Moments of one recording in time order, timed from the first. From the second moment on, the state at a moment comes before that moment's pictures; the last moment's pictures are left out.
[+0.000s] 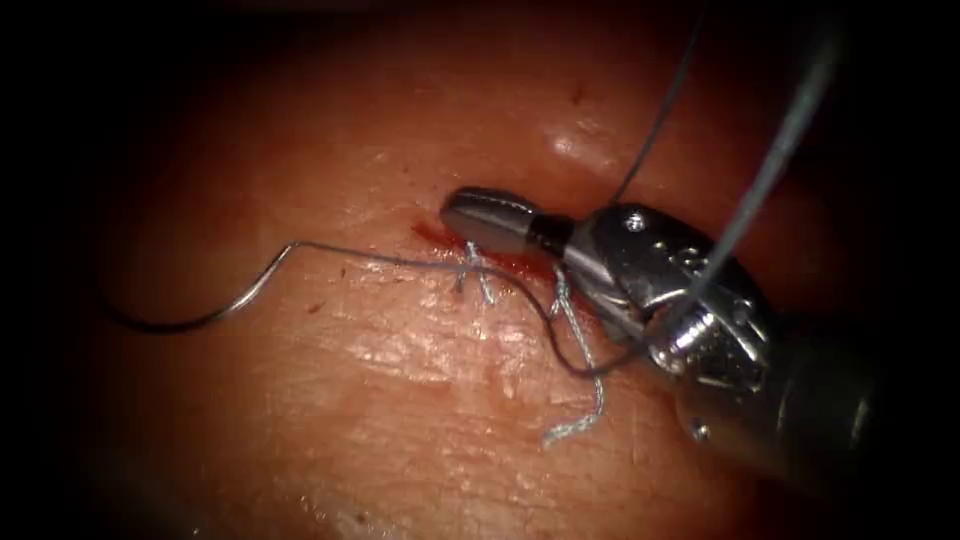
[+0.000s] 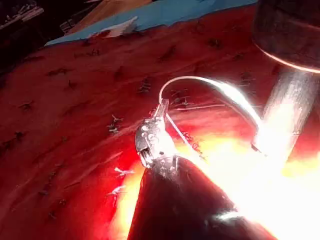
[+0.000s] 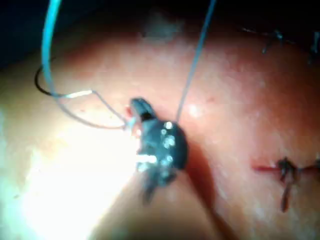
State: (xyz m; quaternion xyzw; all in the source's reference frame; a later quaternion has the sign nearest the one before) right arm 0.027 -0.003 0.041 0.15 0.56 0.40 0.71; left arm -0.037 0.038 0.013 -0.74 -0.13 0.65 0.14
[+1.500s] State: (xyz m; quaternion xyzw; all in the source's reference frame) right arm 0.009 -0.004 0.039 0.05 0.53 0.45 0.71; left arm -0.026 0.034 0.019 -0.66 -0.19 0.67 0.28
